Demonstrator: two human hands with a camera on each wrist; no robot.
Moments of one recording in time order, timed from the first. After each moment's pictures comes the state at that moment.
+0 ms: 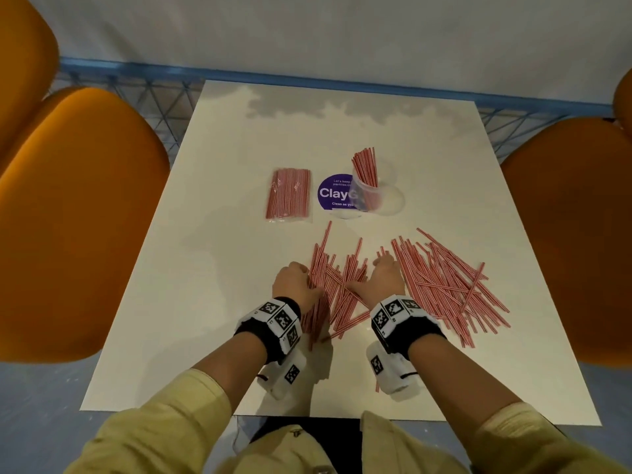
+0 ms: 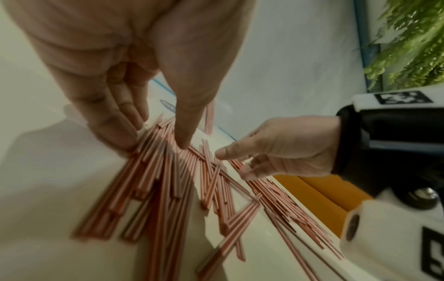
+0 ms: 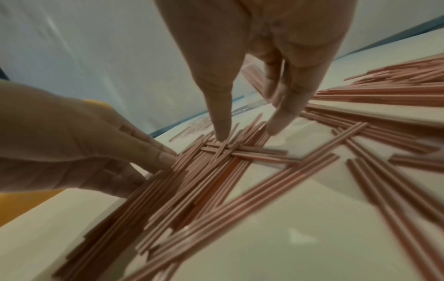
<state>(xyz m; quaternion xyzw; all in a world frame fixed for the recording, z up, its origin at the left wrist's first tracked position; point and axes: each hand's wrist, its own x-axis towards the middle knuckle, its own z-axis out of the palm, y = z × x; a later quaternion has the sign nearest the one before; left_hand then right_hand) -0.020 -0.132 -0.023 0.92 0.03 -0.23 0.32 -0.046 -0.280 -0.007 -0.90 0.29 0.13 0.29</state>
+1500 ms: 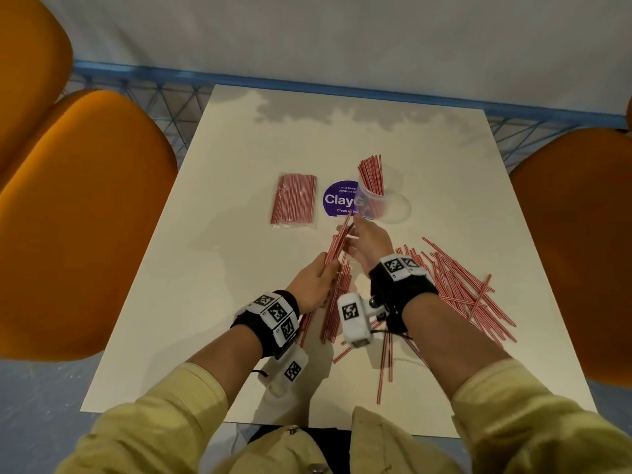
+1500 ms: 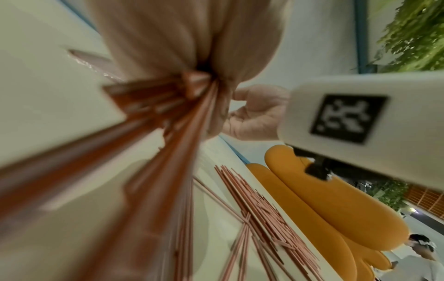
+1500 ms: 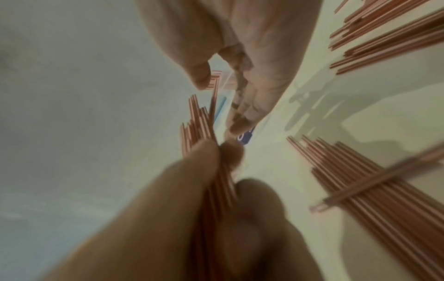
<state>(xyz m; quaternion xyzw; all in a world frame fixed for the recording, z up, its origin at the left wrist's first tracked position) -0.007 -0.144 -0.008 0.76 -0.05 -0.31 0.57 0.022 -0.266 0.022 -0.59 0.31 0.05 0.74</state>
